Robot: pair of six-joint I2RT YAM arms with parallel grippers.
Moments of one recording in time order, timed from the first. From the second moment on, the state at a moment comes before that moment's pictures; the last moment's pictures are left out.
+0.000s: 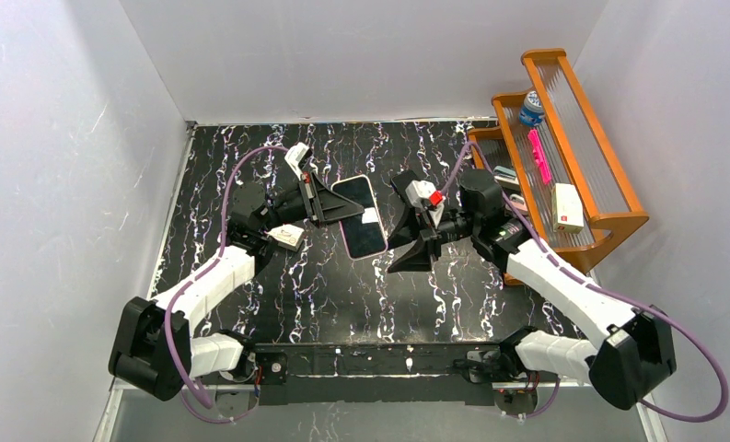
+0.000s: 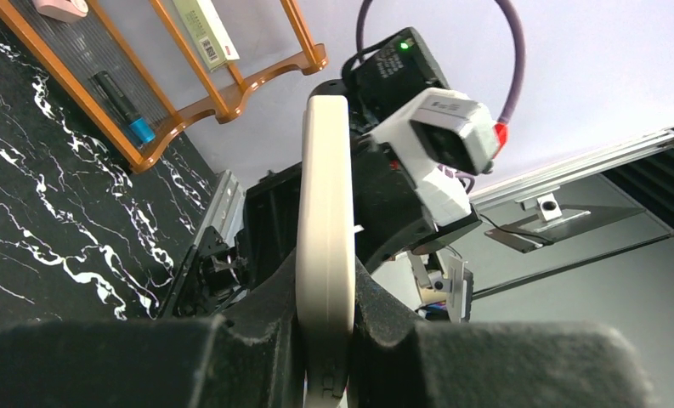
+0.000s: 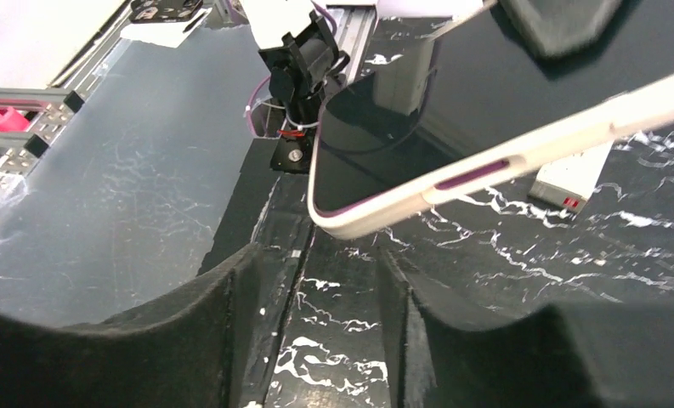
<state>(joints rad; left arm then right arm) -0.41 1.21 0.70 0.76 0.90 -1.37 0.60 1.16 0.86 -0.04 -1.25 -0.14</state>
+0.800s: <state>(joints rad) -0.41 1.18 0.70 0.75 0.95 -1.30 0.60 1.20 0.91 0.14 -1.28 0.15</state>
